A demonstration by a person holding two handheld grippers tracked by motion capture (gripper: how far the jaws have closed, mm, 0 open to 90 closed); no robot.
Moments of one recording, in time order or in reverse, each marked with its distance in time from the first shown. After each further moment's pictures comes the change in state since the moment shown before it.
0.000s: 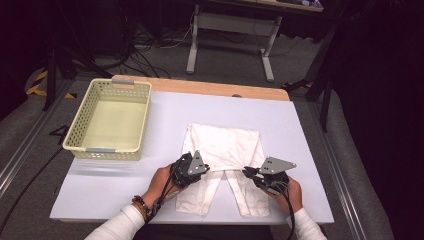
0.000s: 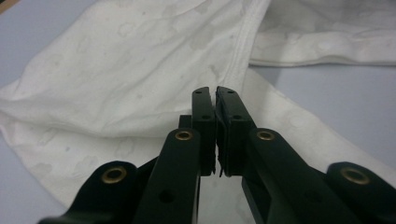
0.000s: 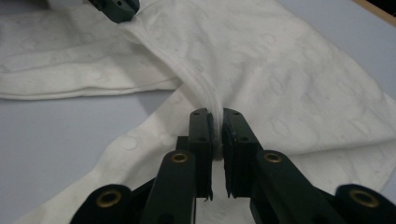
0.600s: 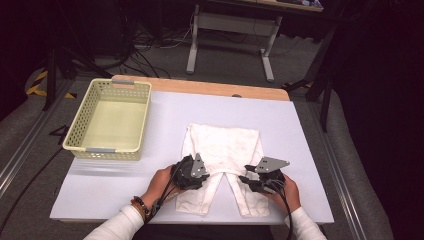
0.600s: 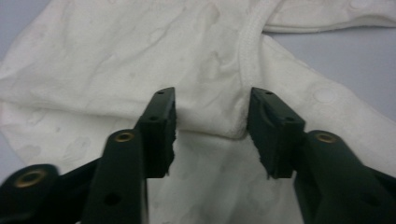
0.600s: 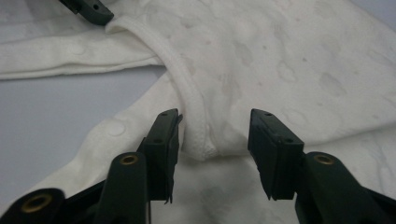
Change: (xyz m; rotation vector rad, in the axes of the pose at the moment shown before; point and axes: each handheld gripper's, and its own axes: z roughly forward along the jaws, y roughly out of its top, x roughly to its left) left arm -0.002 -0.010 0.021 0.086 0.031 -0.009; right arm -0.006 -0.009 0.020 0.086 0.021 0.026
